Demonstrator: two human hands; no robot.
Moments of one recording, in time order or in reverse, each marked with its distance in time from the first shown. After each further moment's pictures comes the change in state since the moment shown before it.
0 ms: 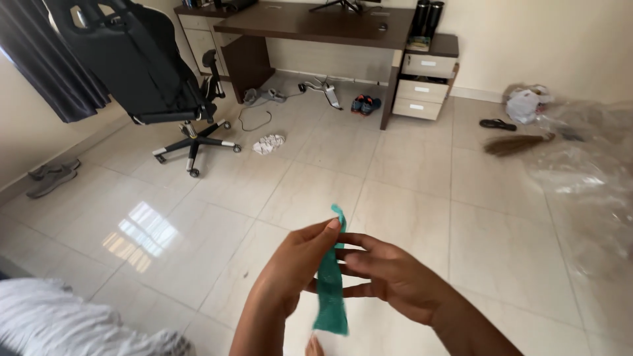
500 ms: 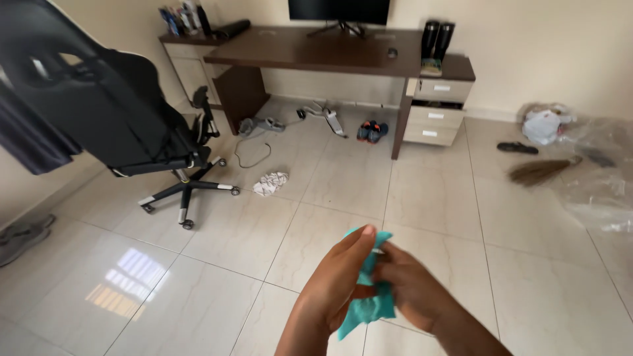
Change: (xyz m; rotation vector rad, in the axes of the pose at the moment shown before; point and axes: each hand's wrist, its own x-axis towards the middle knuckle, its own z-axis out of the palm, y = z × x) left_hand 0.269 0.137 -0.113 -0.277 -0.231 -0.019; right_hand 0.303 -0.107 -0.085 0.015 0.337 -0.022
